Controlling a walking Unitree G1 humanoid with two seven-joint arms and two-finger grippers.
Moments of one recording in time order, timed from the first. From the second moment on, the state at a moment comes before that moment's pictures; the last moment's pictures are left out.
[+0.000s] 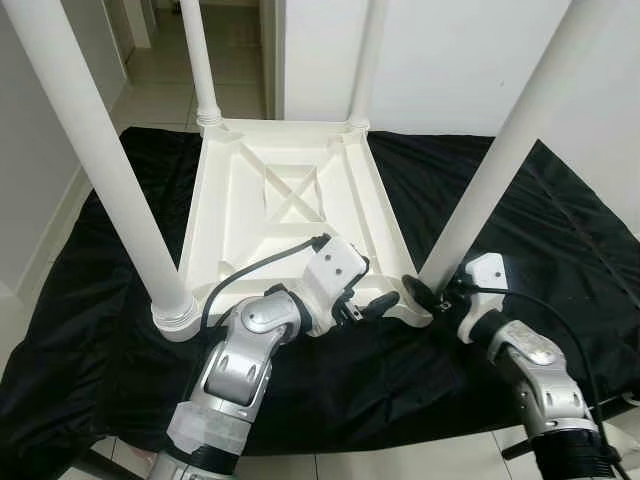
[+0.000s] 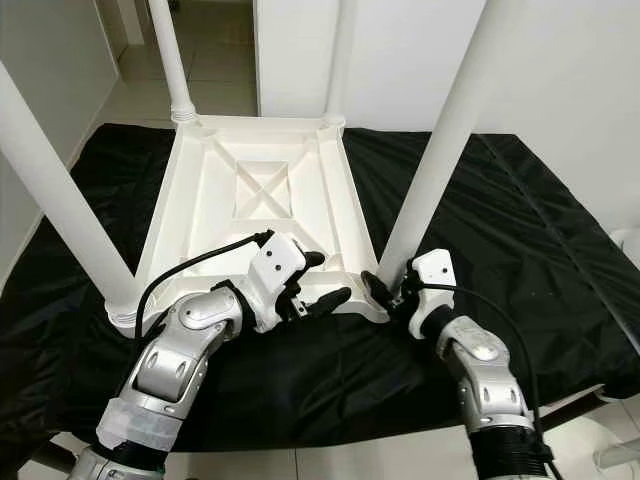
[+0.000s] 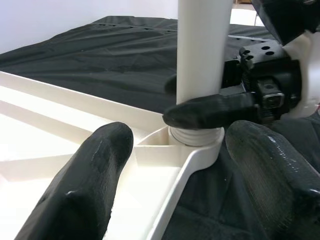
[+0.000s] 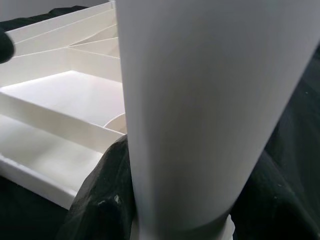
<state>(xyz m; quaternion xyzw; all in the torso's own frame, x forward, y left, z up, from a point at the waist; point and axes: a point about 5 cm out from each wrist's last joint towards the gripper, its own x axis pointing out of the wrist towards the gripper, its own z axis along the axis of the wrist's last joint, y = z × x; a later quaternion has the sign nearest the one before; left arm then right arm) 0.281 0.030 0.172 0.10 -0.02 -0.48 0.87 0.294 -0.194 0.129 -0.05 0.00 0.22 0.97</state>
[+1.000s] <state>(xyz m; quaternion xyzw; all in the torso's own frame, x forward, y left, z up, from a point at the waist) 0.281 0.029 0.172 0.10 -0.02 -0.48 0.87 0.286 -0.153 0.130 0.02 0.00 -0.16 0.99</state>
